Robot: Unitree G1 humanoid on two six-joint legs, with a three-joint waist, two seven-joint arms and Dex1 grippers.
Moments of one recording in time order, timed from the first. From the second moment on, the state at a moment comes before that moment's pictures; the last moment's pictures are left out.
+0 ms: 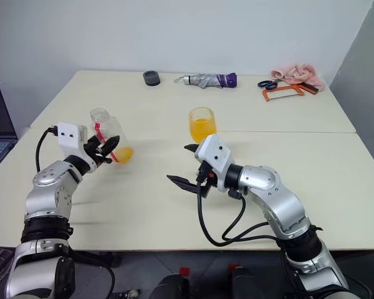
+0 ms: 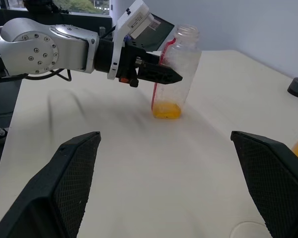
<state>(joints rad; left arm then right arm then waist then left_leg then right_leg) -0.54 0.57 0.28 0.48 -0.26 0.16 -0.55 -0.52 -0.33 0.31 -0.39 0.29 0.57 0.66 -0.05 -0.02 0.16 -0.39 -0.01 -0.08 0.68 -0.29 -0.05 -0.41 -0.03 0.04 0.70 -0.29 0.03</state>
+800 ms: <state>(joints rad) -0.23 0.50 0.31 0.16 -0.27 0.14 -0.42 -0.21 -0.36 0.22 -0.34 0.24 0.34 0.61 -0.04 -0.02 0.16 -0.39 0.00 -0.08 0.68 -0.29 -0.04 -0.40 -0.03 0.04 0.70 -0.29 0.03</state>
